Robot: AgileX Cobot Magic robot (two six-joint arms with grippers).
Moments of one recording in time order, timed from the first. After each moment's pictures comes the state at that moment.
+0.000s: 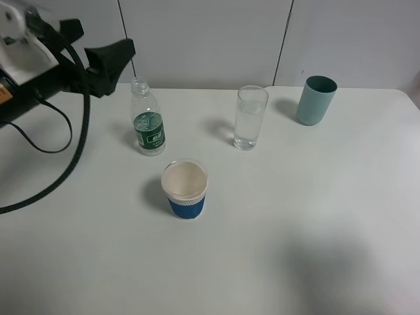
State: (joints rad) left arm -0.29 1.35 -0.44 0.30 -0.99 -0.14; right arm 0.00 0.00 -0.49 -0.12 1.05 -0.06
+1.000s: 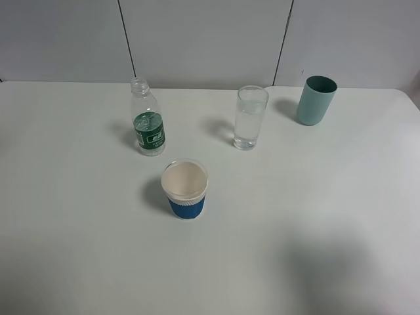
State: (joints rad) left arm -0.29 0.79 -0.89 0.32 0.41 -0.17; right arm 0.00 0.00 -0.49 -0.12 1.05 -0.06
